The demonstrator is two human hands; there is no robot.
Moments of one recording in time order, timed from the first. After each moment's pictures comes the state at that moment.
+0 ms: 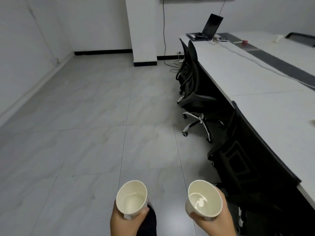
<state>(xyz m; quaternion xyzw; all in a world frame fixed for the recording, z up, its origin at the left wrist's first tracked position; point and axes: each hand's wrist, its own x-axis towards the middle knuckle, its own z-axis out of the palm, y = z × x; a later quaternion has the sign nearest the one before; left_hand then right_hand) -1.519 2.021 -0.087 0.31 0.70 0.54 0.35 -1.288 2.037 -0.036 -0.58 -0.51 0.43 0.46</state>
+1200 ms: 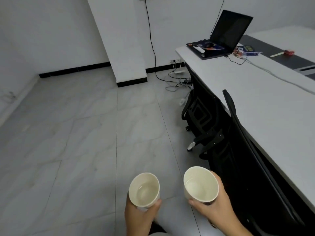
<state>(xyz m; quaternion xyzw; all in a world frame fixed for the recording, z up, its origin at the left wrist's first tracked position) -1.538 2.952 -0.047 0.34 0.68 0.54 0.36 -1.354 2.952 -0.021 -0.56 -0.49 0.44 0.50</state>
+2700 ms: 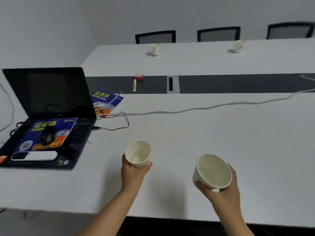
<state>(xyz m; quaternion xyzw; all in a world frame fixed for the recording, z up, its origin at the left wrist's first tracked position) -1.105 3.701 -0.022 0.70 0.31 0.15 0.62 -1.126 3.484 0.003 -0.75 0.08 -0.04 0.66</state>
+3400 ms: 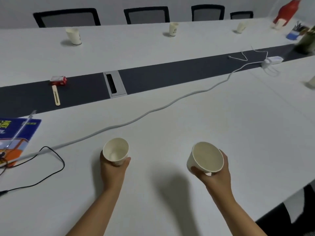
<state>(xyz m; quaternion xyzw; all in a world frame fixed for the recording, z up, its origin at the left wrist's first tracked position) -0.916 3.696 -0.114 0.77 0.23 0.07 0.59 -1.010 3.466 -0.042 -0.76 0.24 -0.15 0.59</state>
